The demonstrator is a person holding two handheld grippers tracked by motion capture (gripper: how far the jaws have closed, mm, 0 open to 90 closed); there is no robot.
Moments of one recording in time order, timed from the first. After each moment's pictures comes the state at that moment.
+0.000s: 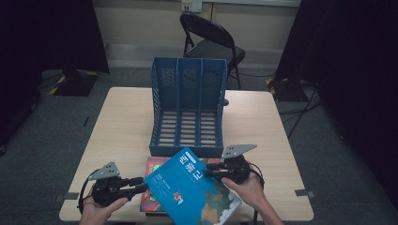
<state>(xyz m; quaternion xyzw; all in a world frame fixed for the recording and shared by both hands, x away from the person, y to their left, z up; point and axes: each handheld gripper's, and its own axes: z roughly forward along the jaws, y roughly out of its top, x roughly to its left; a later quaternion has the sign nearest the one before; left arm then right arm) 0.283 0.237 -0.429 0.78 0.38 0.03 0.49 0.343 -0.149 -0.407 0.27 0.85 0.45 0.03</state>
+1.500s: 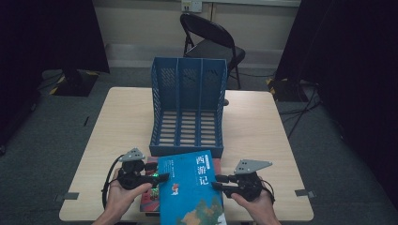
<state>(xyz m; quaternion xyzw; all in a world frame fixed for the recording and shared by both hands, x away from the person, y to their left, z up) 0.328 0.181 -0.424 0.78 0.41 0.04 0.47 0.299 -0.171 -0.410 0.30 0.83 0.46 0.04</state>
